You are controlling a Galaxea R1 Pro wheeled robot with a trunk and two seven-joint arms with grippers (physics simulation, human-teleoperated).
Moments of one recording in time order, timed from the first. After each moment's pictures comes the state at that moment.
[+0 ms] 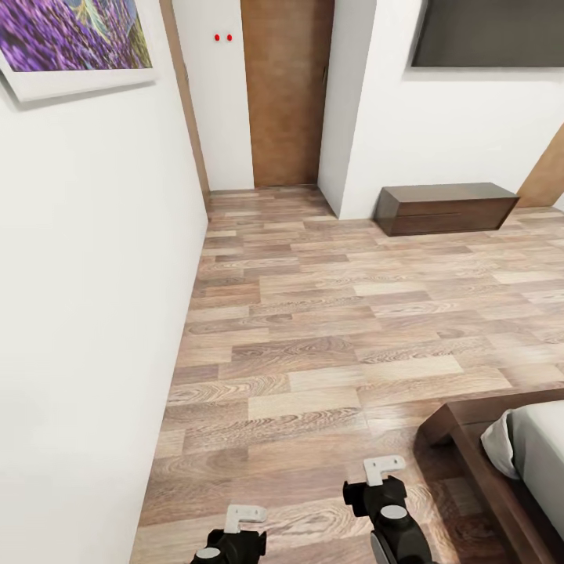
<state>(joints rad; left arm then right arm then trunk) -0.23 -0.10 -0.44 -0.79 0.36 0.30 0.25 -0.11 0.03 0.23 -1.36 -0.01 0.64 -0.29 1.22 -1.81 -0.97</state>
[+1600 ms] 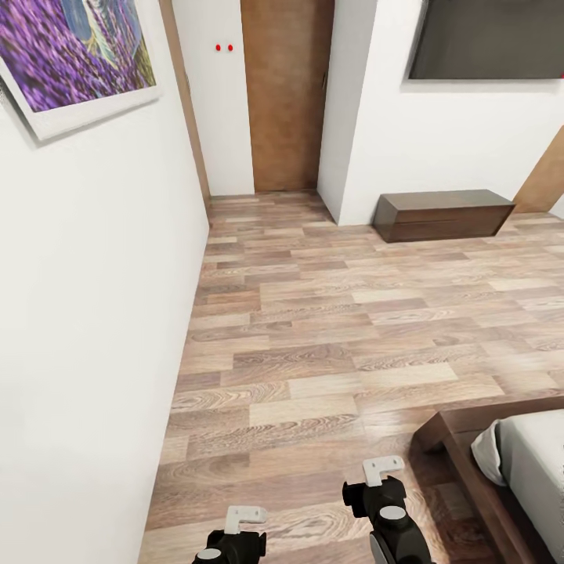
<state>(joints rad) -0.23 -0.10 -0.44 -0.79 0.36 0.29 0.27 -0.11 0.03 0.23 -1.35 0.00 0.64 -0.29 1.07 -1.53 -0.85</state>
